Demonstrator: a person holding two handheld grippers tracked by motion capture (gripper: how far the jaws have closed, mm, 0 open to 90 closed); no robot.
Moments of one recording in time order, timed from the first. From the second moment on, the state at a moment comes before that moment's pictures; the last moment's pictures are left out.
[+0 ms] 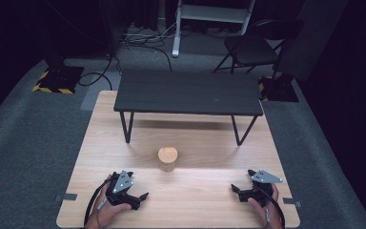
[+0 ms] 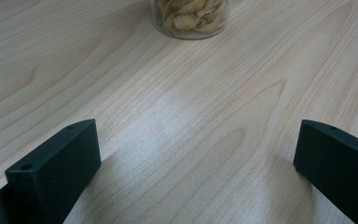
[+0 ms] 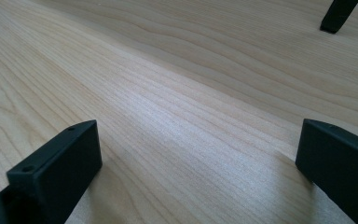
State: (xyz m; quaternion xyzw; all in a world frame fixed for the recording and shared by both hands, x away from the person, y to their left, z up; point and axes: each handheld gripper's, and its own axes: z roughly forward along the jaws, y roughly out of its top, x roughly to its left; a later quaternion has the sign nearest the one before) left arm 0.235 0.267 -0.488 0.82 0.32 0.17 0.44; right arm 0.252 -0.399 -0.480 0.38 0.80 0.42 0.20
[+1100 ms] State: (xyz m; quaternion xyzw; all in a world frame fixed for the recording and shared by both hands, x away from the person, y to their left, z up) left arm 0.291 0.229 -0.420 0.82 0.33 0.15 0.45; right arm 0.252 -0.399 -0.480 0.38 0.80 0.42 0.20
